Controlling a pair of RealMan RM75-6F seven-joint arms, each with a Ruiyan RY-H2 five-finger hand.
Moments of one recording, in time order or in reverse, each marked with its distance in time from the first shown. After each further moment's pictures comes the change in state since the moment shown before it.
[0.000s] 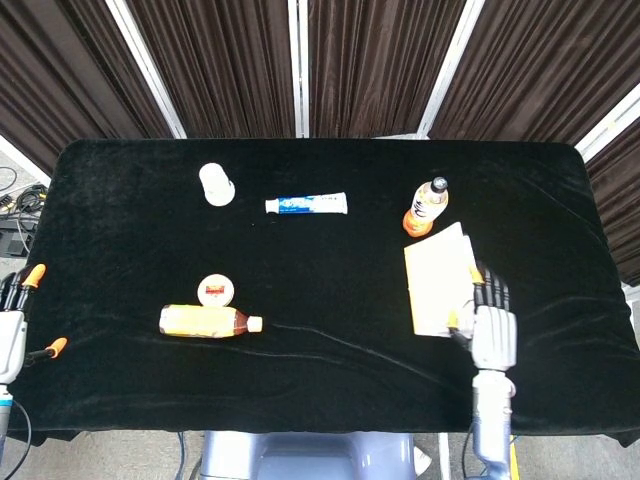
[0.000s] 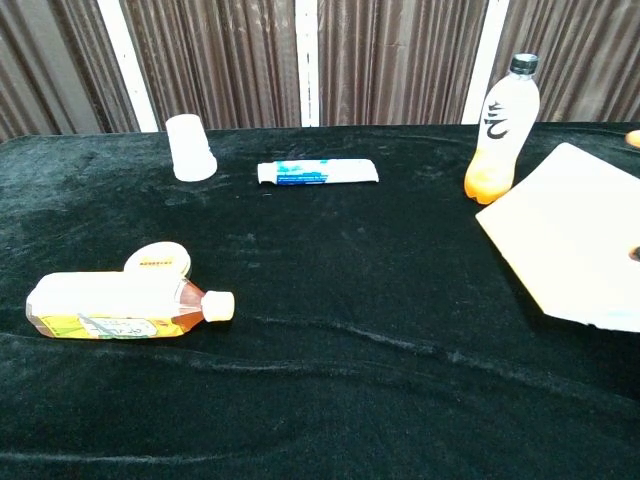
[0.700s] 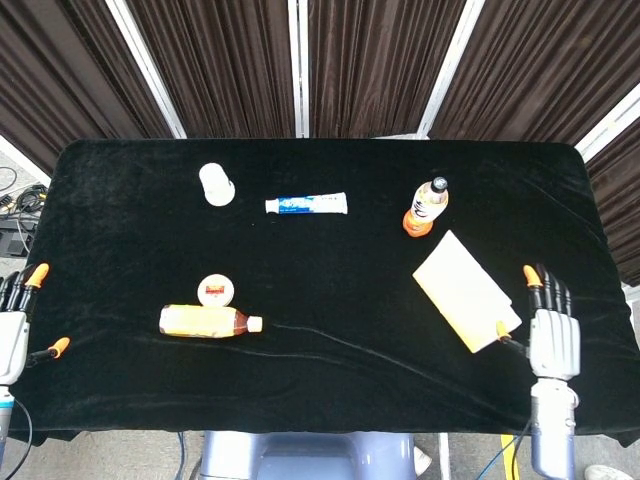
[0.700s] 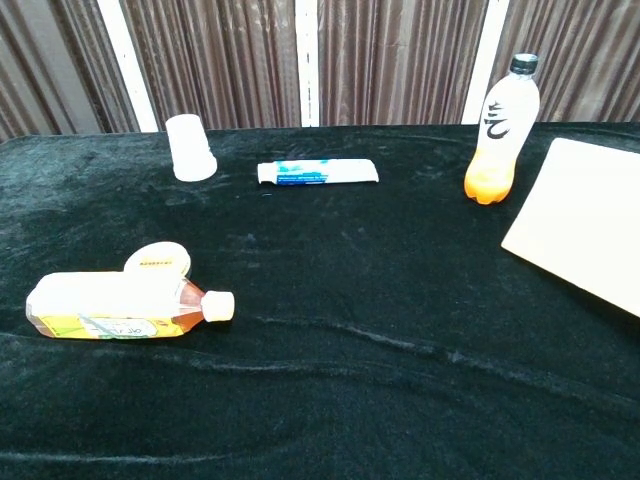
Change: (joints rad) left arm 0.003 0.000 0.005 0.000 0.034 0.021 -0.012; right arm -0.072 0.286 -0.012 -0.176 0.025 -0.015 -0.005
